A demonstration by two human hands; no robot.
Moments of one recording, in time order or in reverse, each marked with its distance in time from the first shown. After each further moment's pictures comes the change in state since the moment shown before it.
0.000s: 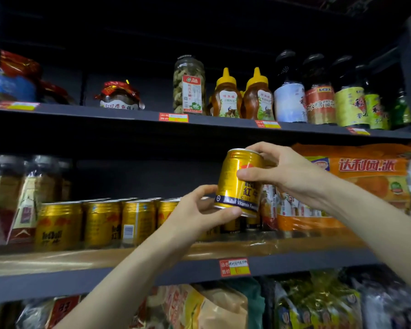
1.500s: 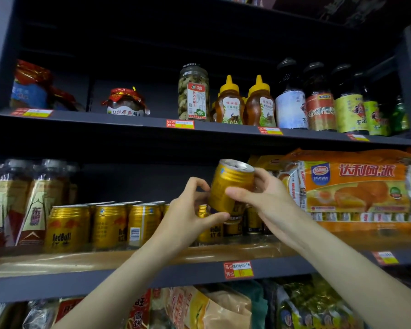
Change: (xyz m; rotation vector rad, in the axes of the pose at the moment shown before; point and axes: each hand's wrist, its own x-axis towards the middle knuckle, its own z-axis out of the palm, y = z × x) left_hand 0.007 -0.011 -0.022 0.493 0.162 0.247; right_hand -0.004 0.034 0.046 0.316 0.164 -0.116
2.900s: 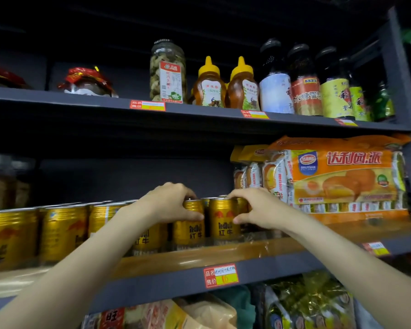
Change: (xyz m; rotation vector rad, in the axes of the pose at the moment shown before) left_hand 0.071 -0.031 0.012 0.737 -0.430 -0.082; right_hand 0.035 0.059 -0.049 -1.064 -0.253 0.180
